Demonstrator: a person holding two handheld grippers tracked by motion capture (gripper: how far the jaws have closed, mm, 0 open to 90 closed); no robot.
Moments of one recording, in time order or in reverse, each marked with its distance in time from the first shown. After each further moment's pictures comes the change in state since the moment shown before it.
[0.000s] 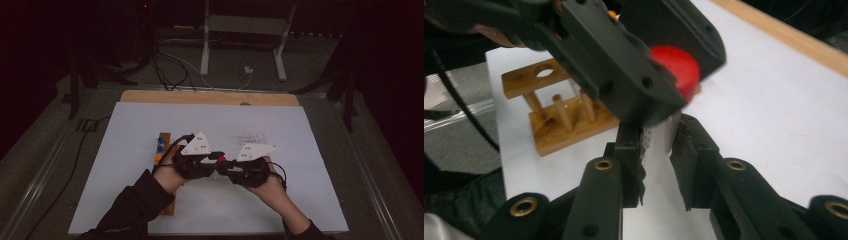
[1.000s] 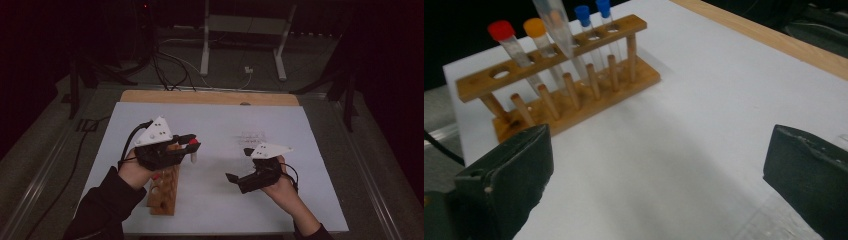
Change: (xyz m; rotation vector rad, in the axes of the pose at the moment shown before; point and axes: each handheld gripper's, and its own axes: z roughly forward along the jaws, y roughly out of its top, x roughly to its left) left arm 0.015 0.005 -0.086 -0.105 0.149 -0.034; right arm -0.016 -0.021 -0.017 -0.027 -0.112 0.095
